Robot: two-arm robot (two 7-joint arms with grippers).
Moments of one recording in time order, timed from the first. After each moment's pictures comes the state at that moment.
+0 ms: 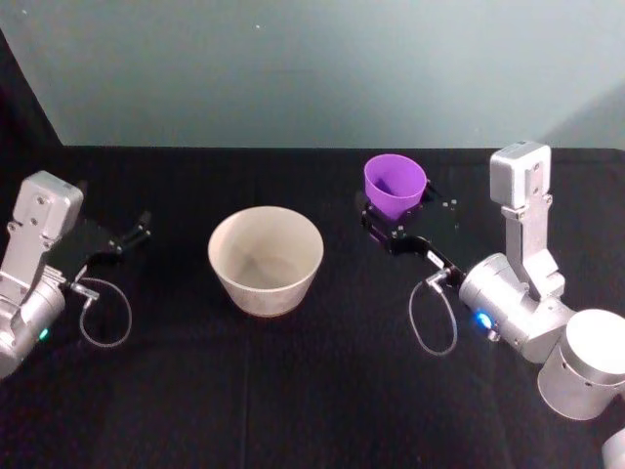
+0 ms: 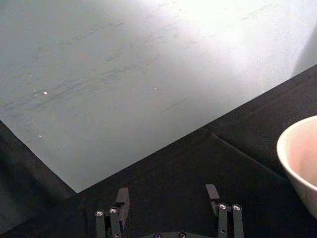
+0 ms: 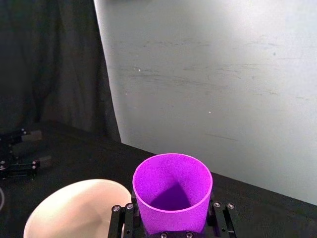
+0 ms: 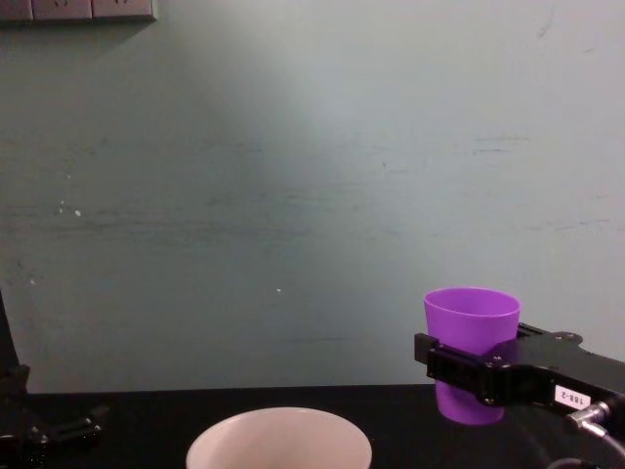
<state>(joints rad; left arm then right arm) -0.20 0.60 0.45 -1.41 -0.25 -0.12 0.03 0.16 0.28 -0.30 -1.53 0.26 -0.01 0.29</state>
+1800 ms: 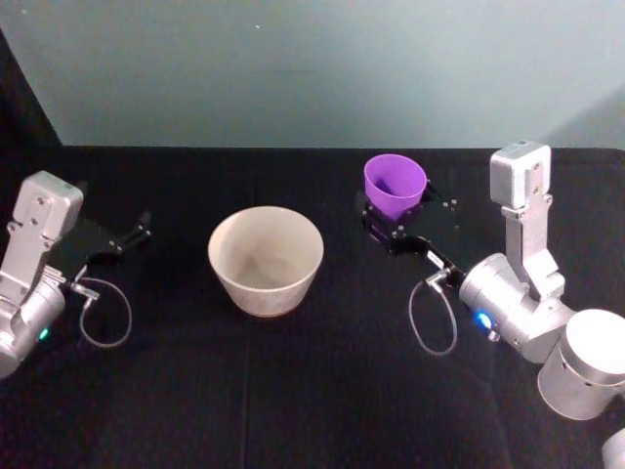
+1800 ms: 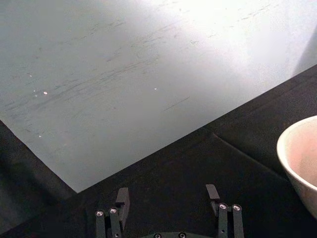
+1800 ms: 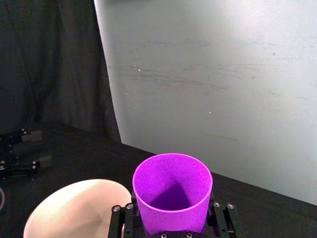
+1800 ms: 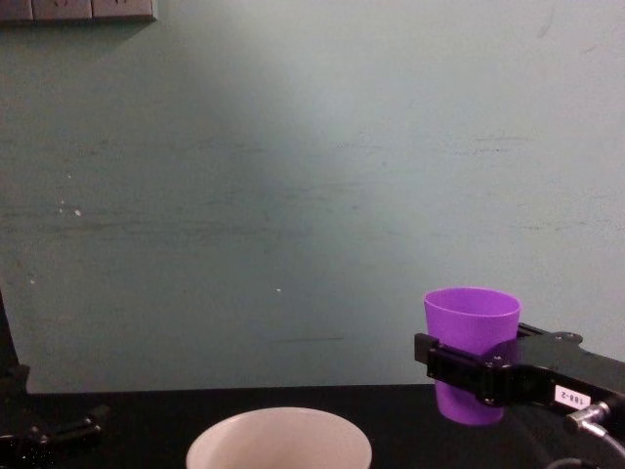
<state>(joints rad) -0.20 0.60 0.45 -1.41 -0.25 -0.12 0.03 0.16 0.28 -0.30 -1.53 0.26 -0.01 0.29</state>
